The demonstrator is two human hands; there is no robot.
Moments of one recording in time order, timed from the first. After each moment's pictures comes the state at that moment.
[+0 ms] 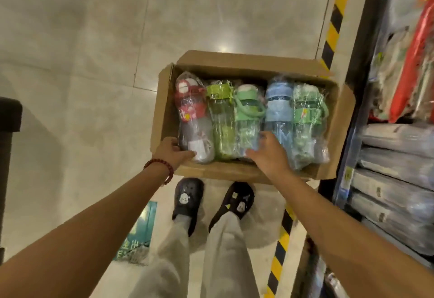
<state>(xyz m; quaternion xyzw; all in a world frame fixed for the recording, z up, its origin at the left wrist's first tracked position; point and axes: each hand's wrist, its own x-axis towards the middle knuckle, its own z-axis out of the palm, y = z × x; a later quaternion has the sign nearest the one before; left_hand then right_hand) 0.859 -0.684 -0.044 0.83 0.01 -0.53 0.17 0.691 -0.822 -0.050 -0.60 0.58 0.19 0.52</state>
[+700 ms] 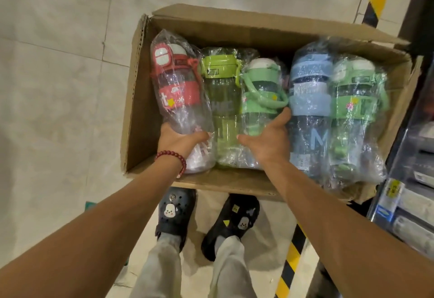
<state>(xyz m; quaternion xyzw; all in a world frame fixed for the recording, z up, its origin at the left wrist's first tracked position) 0.842 -0.704 -0.202 0.83 0.15 -0.47 0.28 0.717 -0.823 -0.192 -0.63 0.64 0.14 0.42</state>
